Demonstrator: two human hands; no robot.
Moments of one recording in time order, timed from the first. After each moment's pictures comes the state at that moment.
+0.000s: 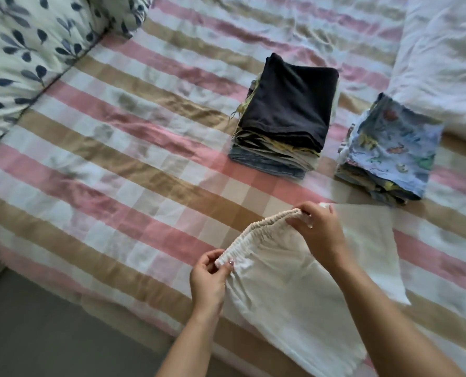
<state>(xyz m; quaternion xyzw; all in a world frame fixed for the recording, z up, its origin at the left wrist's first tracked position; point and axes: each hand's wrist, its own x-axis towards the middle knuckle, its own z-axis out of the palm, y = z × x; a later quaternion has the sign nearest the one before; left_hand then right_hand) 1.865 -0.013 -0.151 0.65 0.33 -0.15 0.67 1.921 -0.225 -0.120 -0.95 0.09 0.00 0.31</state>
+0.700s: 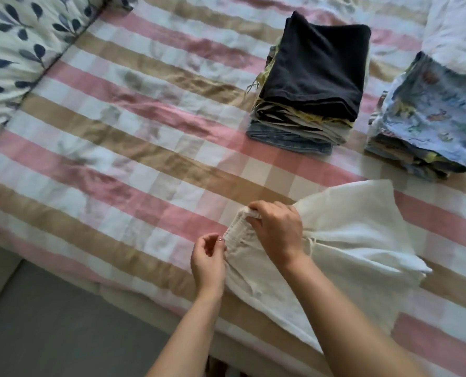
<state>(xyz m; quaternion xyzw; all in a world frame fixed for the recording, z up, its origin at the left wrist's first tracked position) 1.875 0.034 -0.188 0.74 0.33 -0.08 0.59 1.913 -0.099 -0.157 -0.97 0.00 -0.07 0.22</state>
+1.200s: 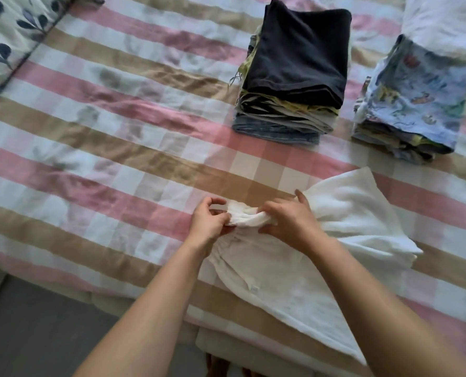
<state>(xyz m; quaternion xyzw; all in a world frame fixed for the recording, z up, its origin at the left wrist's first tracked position) 1.949 0.024 -0.171 0.67 0.24 -0.30 0.64 1.917 -0.151 -0.171 -0.96 -0.04 0.20 0.17</state>
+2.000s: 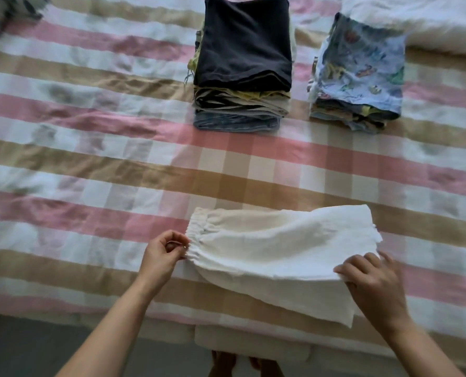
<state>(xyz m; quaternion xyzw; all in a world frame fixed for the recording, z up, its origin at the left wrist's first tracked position) 1.905 0.089 -0.194 0.79 0.06 -0.30 0.53 1.711 -0.237 -0.162 -1.00 0.05 -0.08 0.02</state>
